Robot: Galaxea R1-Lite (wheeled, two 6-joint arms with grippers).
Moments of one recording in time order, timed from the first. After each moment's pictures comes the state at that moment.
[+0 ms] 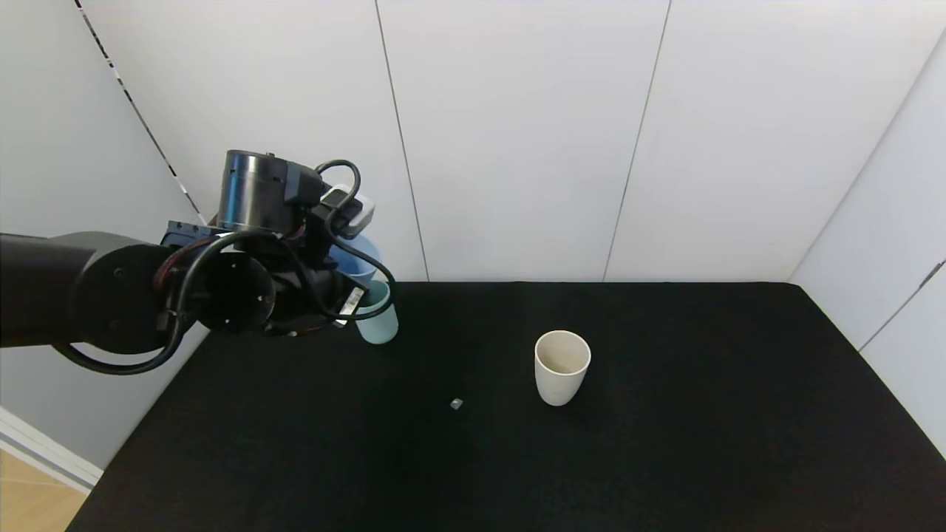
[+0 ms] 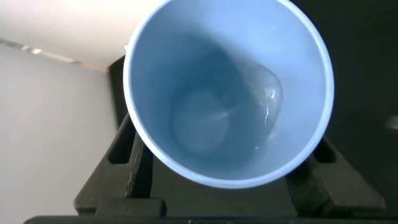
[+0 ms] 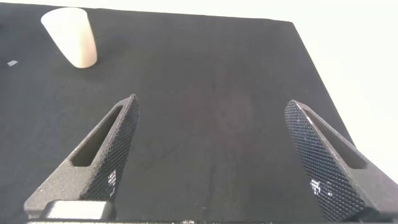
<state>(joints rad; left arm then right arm) -0.39 1.75 -1.21 -0.04 0.44 0.34 0.00 0.00 0.00 0.00 0.01 -0.01</state>
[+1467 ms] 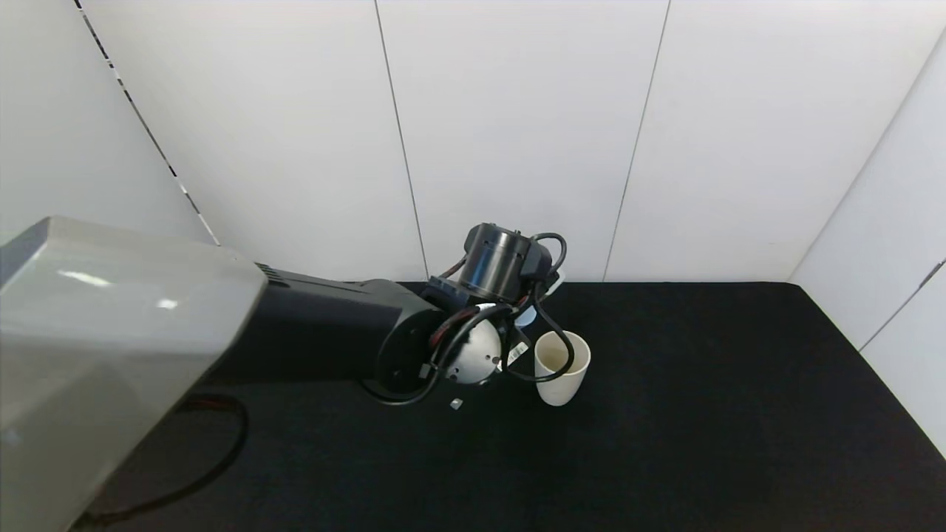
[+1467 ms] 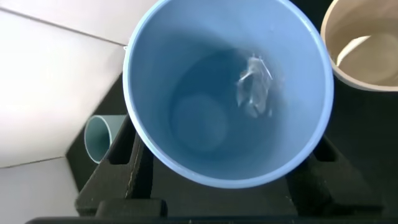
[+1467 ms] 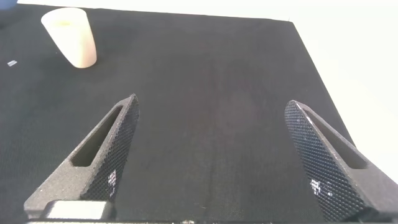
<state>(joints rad) -0.74 2.11 -1.50 -0.04 0.58 0.45 0.00 0.00 0.00 0.00 0.01 -0.01</state>
